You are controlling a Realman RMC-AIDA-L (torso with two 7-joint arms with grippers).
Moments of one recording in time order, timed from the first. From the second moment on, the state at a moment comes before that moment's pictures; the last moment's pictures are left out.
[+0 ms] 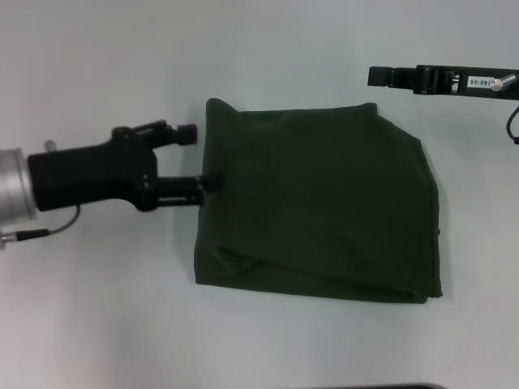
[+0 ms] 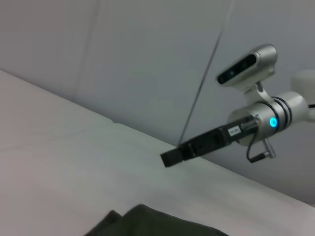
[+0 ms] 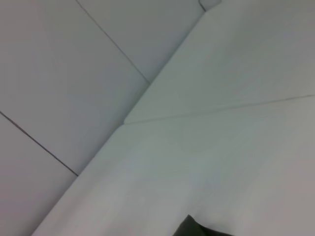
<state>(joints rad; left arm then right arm) -0.37 -2.17 0.84 0.86 1.89 1.64 -1.48 0.53 2.01 -0.80 -0.65 -1.89 -1.40 1.96</state>
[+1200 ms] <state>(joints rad) -0.44 -2.16 1.03 0.55 1.96 1.47 -1.37 0.53 2.02 -0.78 -0.64 -1.89 -1.39 1.94</state>
